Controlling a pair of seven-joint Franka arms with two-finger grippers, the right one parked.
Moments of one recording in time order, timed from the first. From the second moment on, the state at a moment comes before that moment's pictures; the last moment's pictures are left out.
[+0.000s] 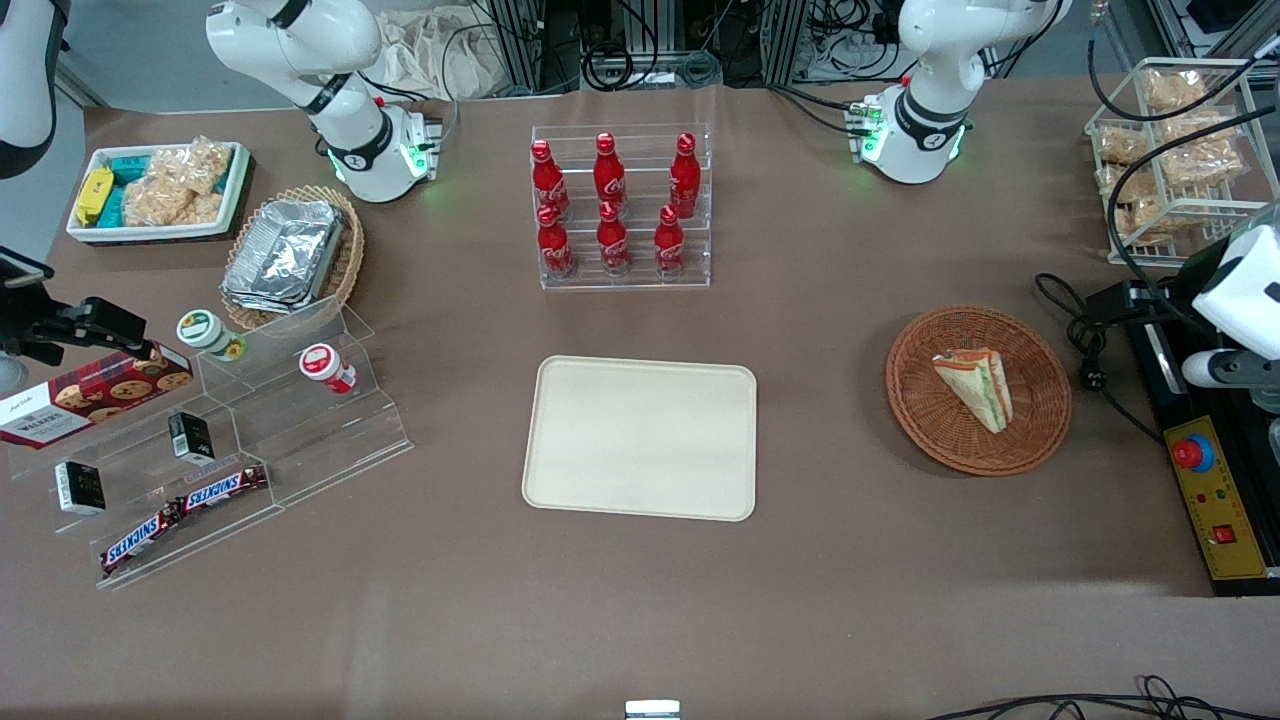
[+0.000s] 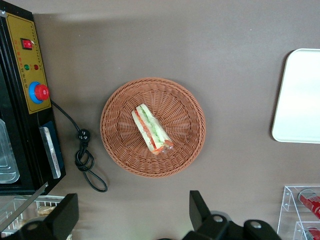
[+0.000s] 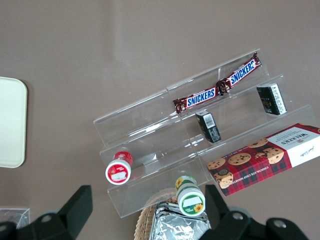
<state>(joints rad) 0.24 0.19 -0.33 -1.36 0.10 1.45 -0.04</state>
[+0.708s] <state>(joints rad) 0.27 0.17 -0.33 -1.63 0.10 1.65 -0.04</state>
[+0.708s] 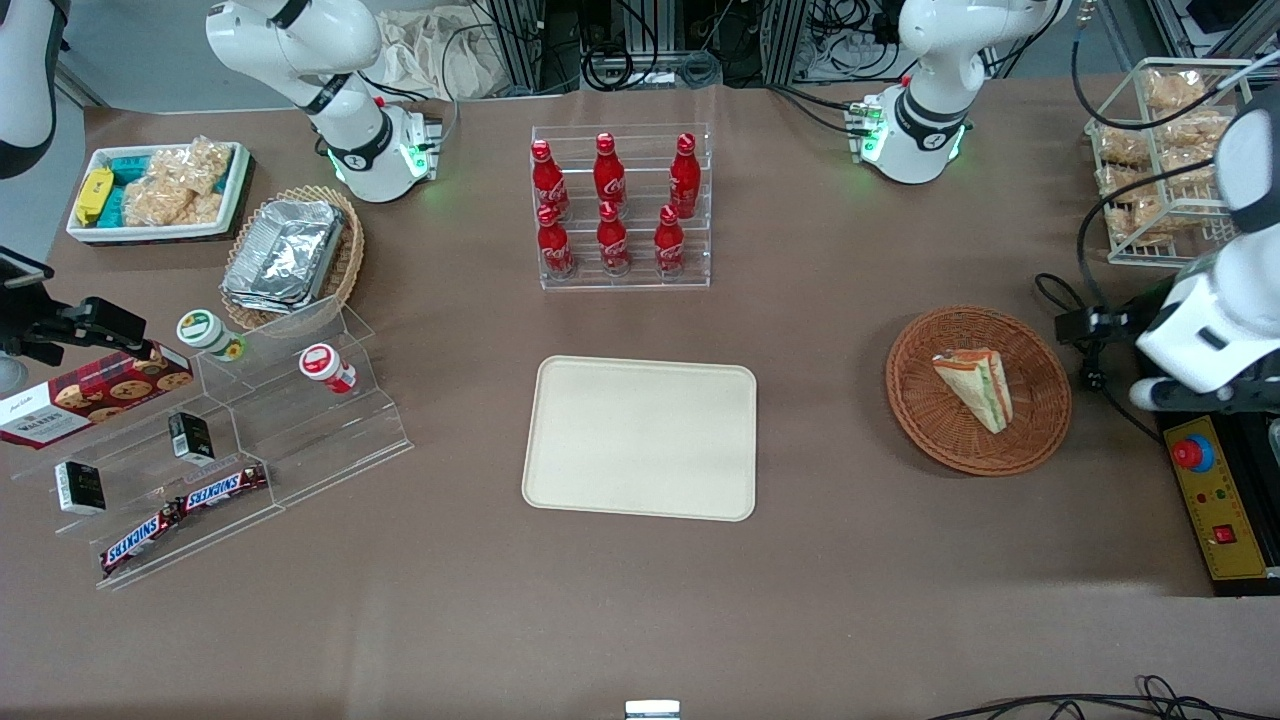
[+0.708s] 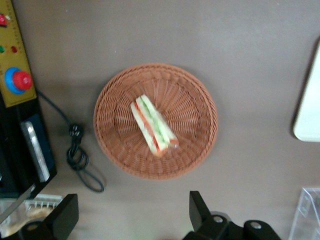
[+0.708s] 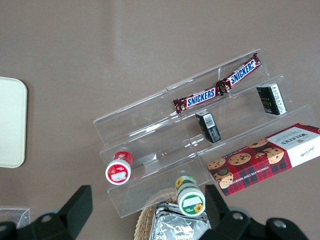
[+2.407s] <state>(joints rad) 0.32 0.32 -0.28 -2.19 0.10 2.38 -0.41</state>
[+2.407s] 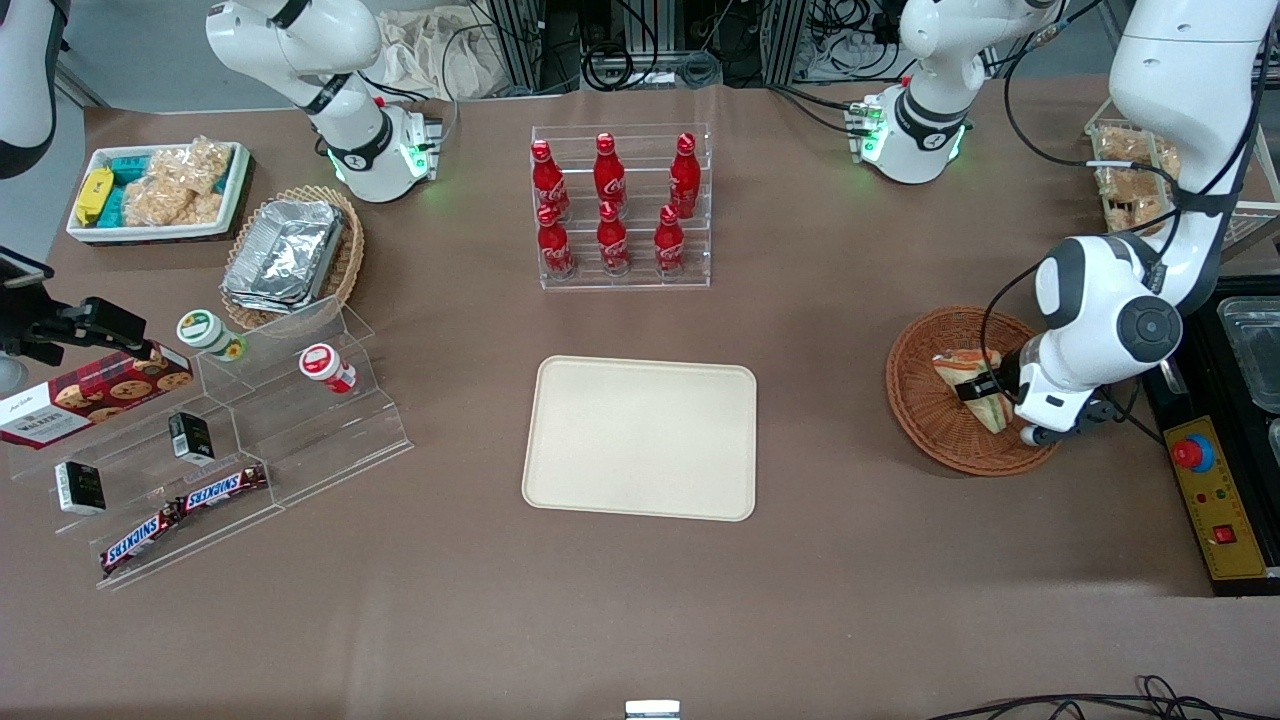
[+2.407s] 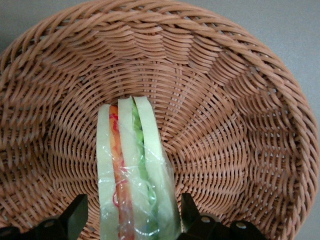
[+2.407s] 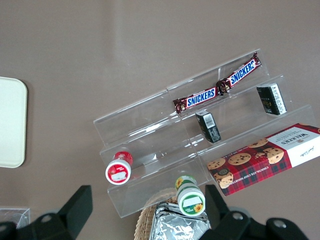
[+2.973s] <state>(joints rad) 0.30 0.26 -0.31 -2.14 0.10 2.29 -0.44</state>
